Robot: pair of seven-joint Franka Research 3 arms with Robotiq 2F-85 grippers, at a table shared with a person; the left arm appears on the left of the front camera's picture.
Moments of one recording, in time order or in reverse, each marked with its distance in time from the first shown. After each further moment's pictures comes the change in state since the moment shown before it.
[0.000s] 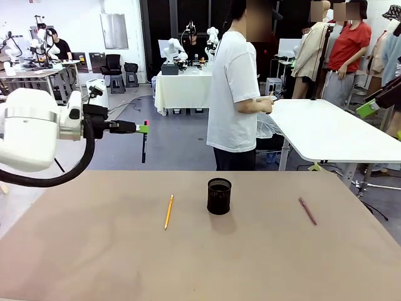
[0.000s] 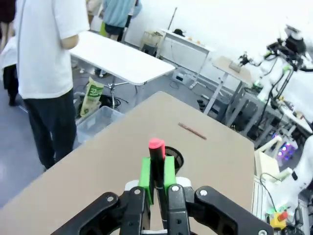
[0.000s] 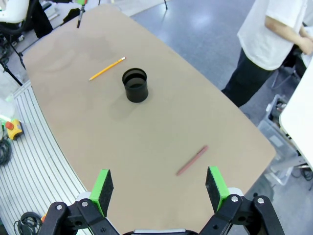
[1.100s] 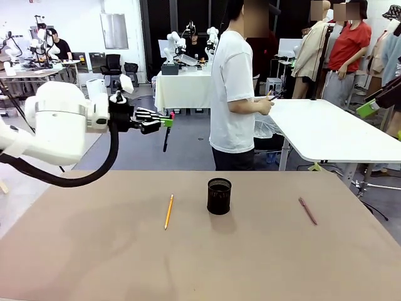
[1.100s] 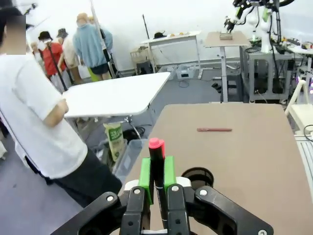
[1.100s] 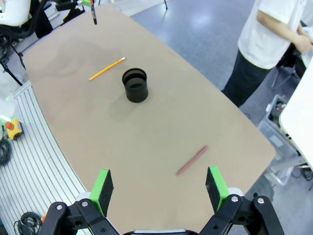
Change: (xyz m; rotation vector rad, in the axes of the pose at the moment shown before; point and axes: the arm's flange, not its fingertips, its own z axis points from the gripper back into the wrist) left arm 0.023 -0.032 -0.069 -0.034 -0.044 -0.546; right arm 0.000 0.000 0.000 0.000 0.000 0.000
